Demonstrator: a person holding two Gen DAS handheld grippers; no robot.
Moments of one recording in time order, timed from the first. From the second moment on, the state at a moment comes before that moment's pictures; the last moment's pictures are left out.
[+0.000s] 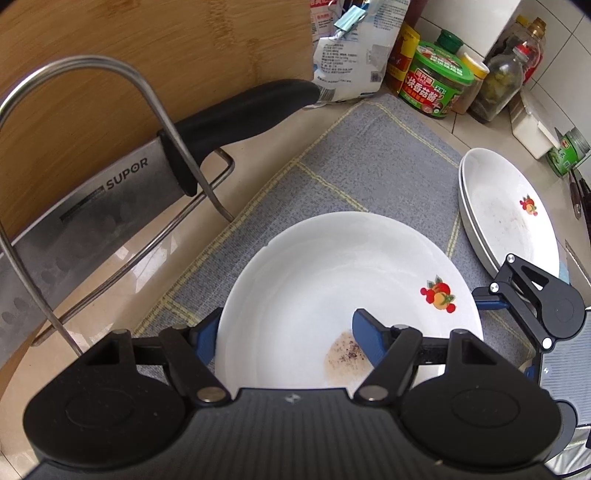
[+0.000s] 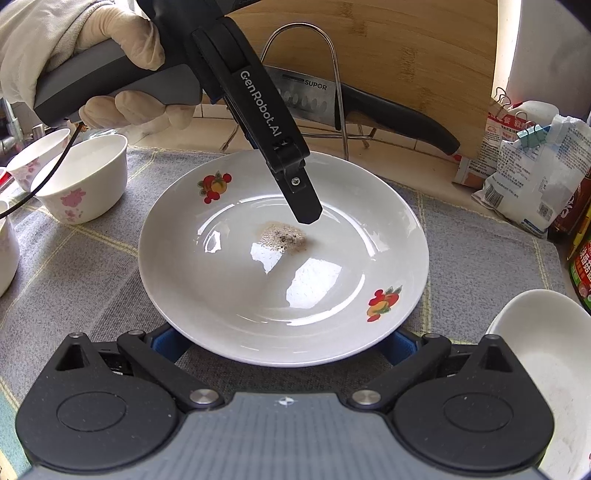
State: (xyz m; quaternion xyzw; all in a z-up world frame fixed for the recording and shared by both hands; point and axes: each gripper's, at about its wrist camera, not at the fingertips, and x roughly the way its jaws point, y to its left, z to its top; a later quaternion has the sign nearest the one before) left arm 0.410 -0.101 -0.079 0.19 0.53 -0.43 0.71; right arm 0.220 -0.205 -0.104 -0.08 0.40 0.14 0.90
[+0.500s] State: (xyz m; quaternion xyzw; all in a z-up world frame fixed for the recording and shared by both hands) left arm 0.411 -0.100 -0.081 0.18 0.52 -0.43 0.71; right arm 0.222 -0.204 -0.104 -0.07 0.41 0.14 0.90
